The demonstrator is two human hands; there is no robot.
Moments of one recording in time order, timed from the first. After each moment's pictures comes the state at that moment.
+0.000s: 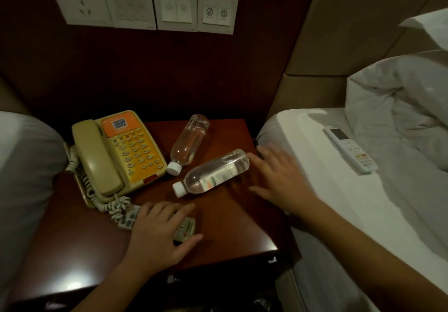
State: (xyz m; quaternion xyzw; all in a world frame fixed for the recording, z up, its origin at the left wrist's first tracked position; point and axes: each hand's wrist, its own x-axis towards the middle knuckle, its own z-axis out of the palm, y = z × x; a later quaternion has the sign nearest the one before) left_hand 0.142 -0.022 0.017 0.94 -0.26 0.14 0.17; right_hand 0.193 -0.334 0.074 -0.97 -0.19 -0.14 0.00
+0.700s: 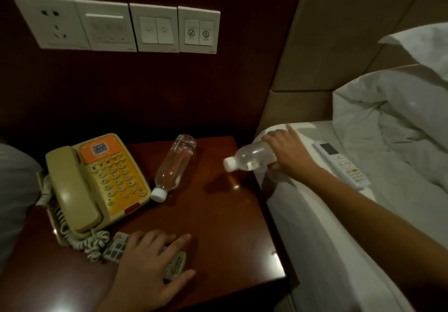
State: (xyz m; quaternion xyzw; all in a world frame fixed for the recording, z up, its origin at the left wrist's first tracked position) left_hand 0.154 -0.029 0.016 0.93 -0.31 0.14 0.15; right_hand 0.291 -0.404 0.106 -0.97 -0.19 -0.16 -0.08
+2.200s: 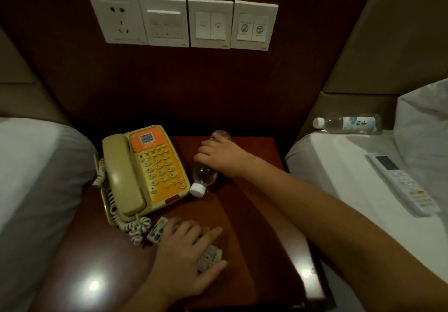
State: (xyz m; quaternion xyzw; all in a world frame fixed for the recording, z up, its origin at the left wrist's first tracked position) left_hand 0.155 -0.029 0.019 0.93 -0.28 0.14 0.19; right_hand 0.353 -0.186 0.079 -0.87 -0.46 -0.04 -0.18
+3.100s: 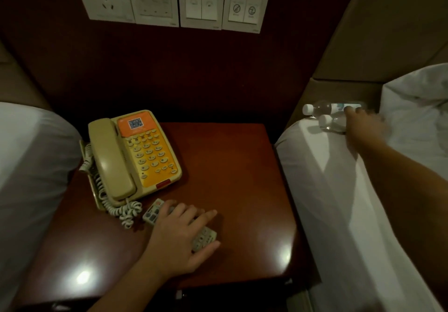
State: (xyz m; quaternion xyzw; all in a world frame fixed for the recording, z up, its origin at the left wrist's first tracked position) left_hand 0.159 -0.032 0.016 0.93 -0.30 0.12 0.17; right_hand 0.352 -0.486 0.107 -0.97 0.18 -0.06 -0.16
